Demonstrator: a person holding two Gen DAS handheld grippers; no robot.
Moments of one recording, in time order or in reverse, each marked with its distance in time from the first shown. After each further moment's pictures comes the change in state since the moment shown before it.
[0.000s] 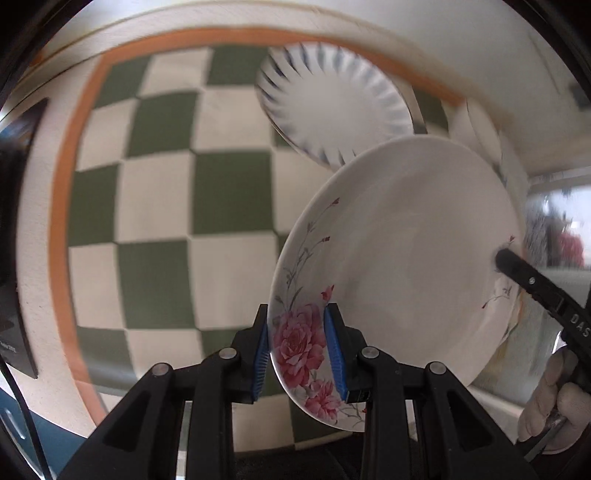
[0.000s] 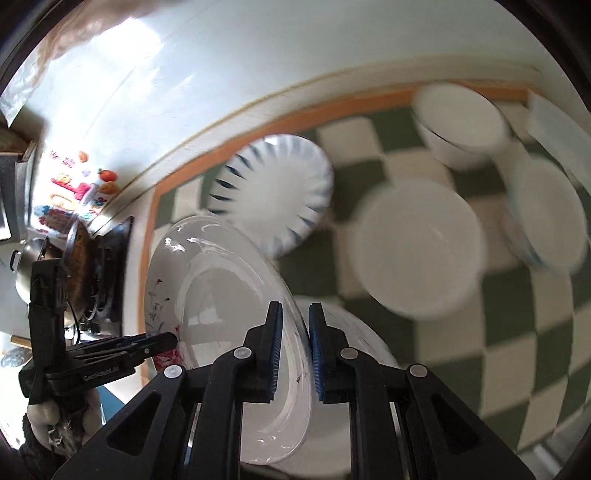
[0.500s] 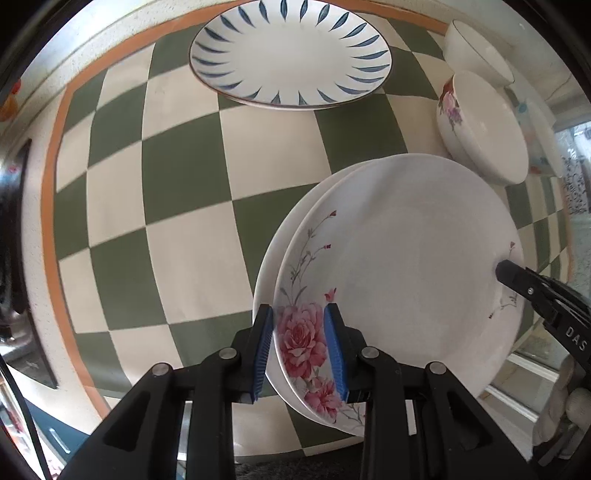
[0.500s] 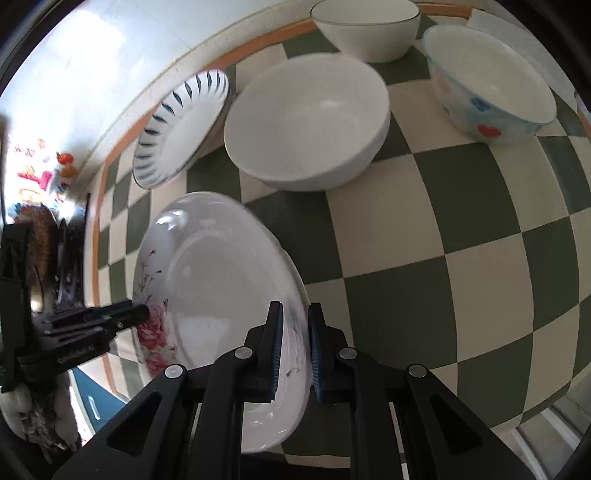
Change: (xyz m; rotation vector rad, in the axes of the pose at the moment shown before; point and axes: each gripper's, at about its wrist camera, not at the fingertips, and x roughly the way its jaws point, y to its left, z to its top) left arm 0.052 -0.055 -0.004 0.138 0.054 0.190; right arm 0.028 -0.081 -0.075 0.067 0.101 -0.066
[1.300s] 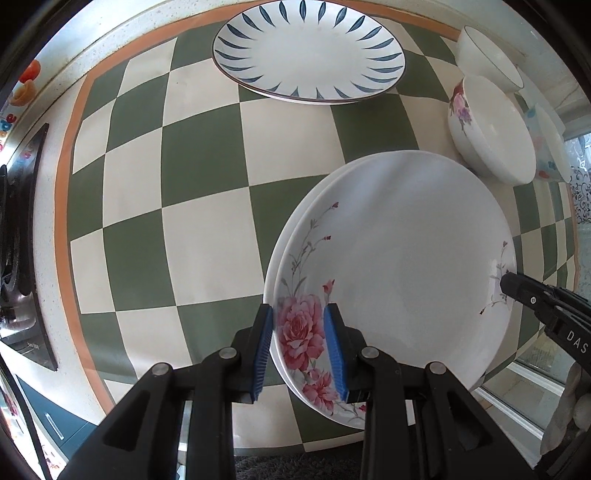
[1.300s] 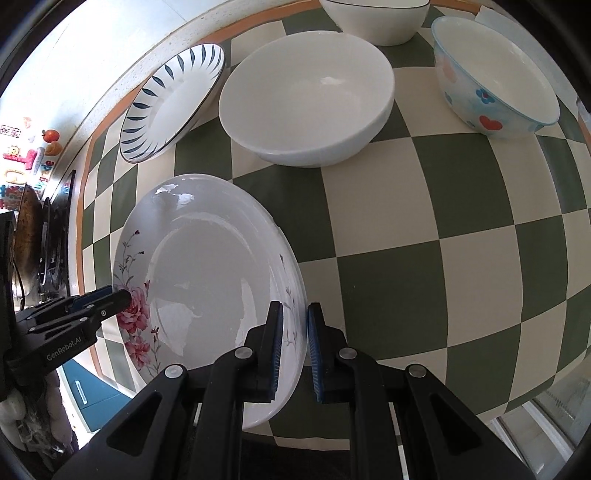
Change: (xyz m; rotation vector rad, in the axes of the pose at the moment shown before) left arm -0.001 -0.022 -0.013 -0.049 -0.019 0.023; right arm 0.008 0.011 0.004 -0.013 0.102 -0.059
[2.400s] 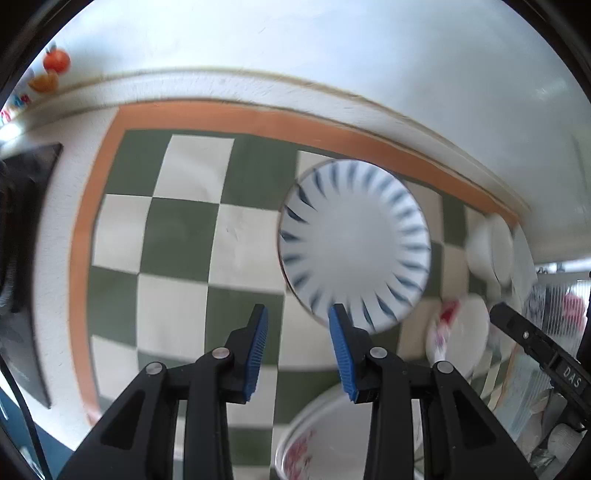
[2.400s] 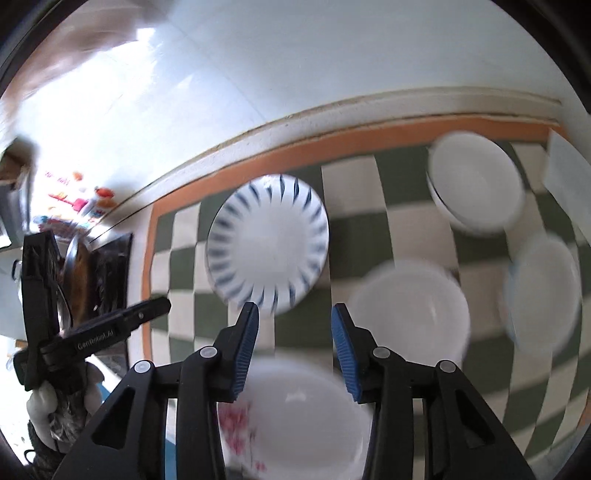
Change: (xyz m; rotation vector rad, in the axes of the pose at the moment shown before) left arm -0.057 0.101 0.144 -0.296 -0.127 -0.221; right arm -0.071 0.084 0.164 -0.080 -0.142 0.126
